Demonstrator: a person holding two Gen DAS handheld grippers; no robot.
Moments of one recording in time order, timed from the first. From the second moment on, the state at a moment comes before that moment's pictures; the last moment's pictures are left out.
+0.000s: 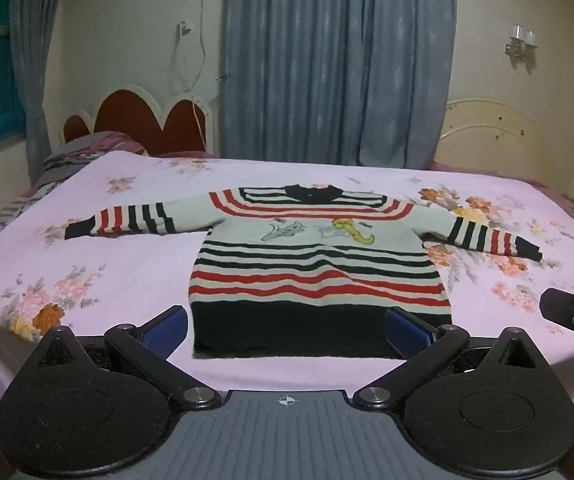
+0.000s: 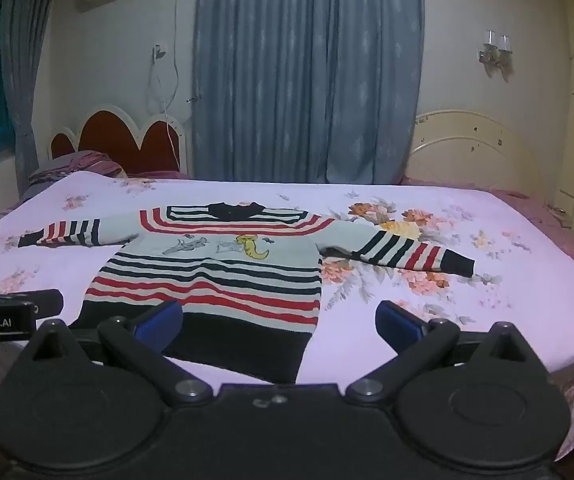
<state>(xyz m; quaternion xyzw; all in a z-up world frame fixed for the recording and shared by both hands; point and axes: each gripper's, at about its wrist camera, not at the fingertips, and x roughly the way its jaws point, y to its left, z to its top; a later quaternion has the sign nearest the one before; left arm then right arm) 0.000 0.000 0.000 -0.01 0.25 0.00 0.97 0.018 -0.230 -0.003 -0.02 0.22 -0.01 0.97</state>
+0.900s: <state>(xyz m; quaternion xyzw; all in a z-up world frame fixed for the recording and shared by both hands) 0.000 -0.007 0.007 0.00 0.26 0.00 0.96 0.025 -0.228 -0.006 -0.02 0.23 -0.01 0.97</state>
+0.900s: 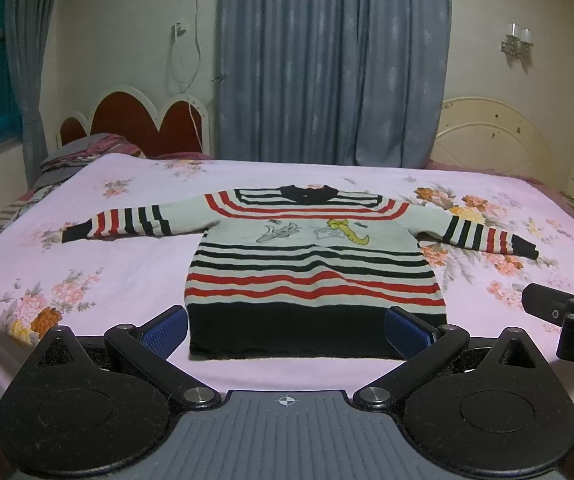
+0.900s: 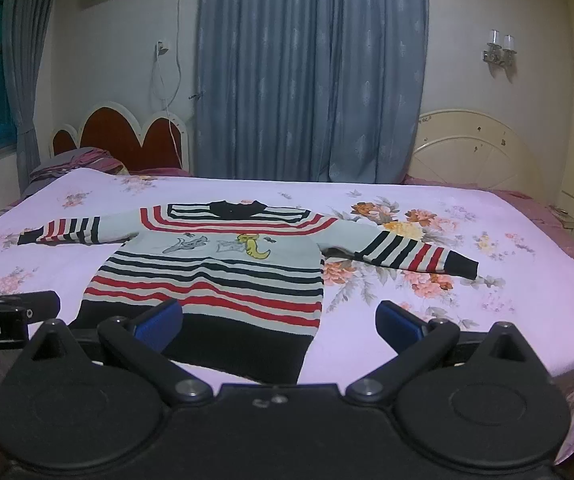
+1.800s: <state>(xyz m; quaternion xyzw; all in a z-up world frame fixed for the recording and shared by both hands) -0.004 0.001 0.006 -0.01 0.26 0.00 0.96 0.027 -0.225 -0.004 -0.02 0.23 -0.01 0.97</state>
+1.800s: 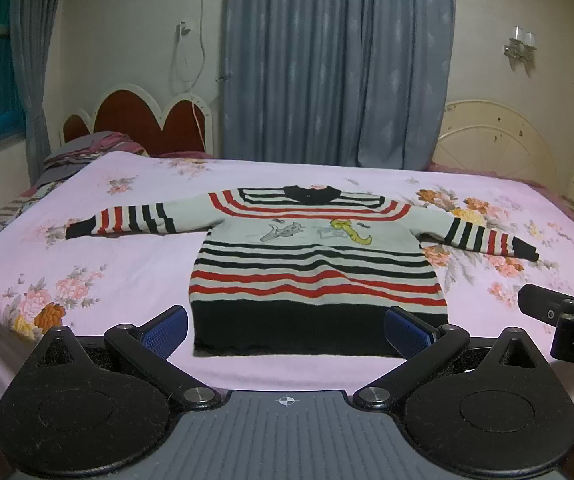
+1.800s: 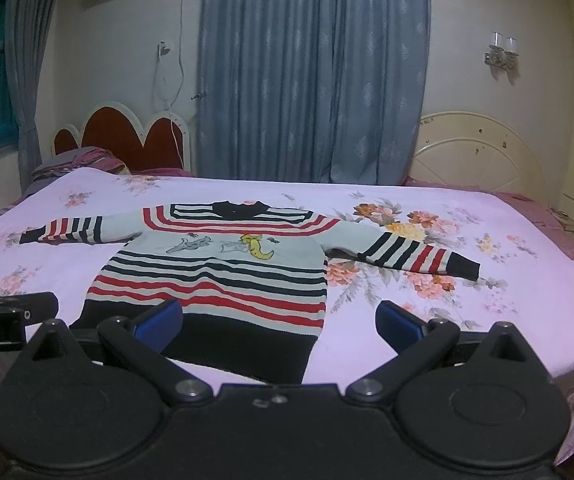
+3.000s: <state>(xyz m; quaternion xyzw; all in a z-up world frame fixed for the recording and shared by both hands) -0.007 0.004 0.003 -0.01 0.26 0.01 0.96 0.027 -0.222 -0.004 -0.03 0.22 0.00 0.97</state>
